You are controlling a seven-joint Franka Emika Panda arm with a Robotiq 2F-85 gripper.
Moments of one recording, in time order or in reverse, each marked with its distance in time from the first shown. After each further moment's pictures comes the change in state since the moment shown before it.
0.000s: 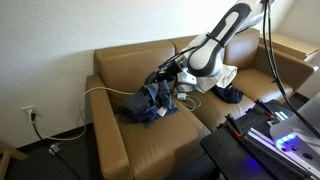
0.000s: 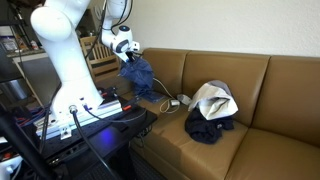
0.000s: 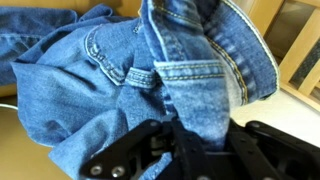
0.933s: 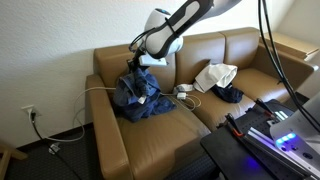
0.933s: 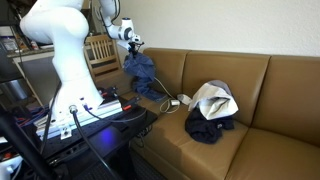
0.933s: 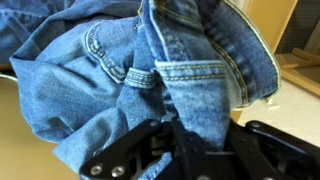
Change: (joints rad) arm 0.683 0.017 -0.573 0.649 0.034 -0.631 0.287
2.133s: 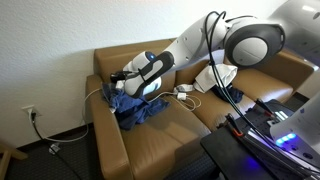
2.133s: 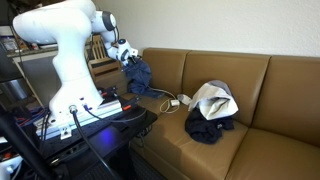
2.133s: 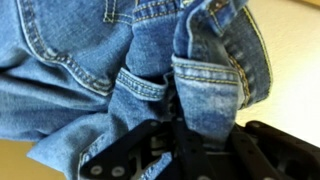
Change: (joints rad) arm 0.272 0.521 -0.165 0.512 0.288 0.435 0.144
